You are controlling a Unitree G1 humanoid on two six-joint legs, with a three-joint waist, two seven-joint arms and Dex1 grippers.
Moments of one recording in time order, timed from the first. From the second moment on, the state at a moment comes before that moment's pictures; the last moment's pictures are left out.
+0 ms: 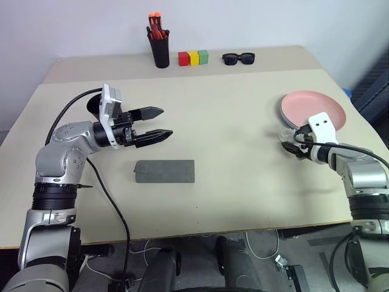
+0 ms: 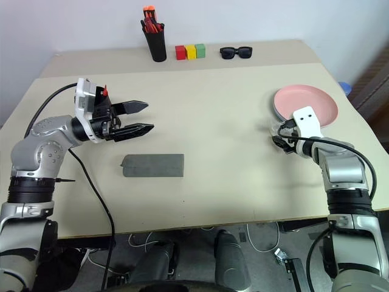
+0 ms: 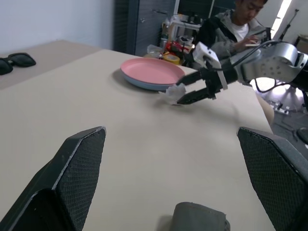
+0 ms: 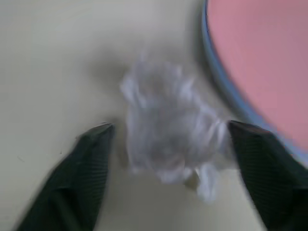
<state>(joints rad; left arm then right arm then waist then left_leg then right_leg) -0.63 0.63 0.10 0.12 -0.60 0.49 -1.20 -0.52 -0.72 -0.10 0.31 0.13 0.64 0.58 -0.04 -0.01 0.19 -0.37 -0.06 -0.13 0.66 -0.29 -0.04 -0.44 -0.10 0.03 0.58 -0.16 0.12</state>
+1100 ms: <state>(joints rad) -0.51 0.60 0.12 -0.03 -0.66 0.53 -1.11 -0.79 -0.65 -0.20 0.50 0.30 0.21 0.76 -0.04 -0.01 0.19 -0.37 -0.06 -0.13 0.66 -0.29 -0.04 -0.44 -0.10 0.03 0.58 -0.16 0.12</state>
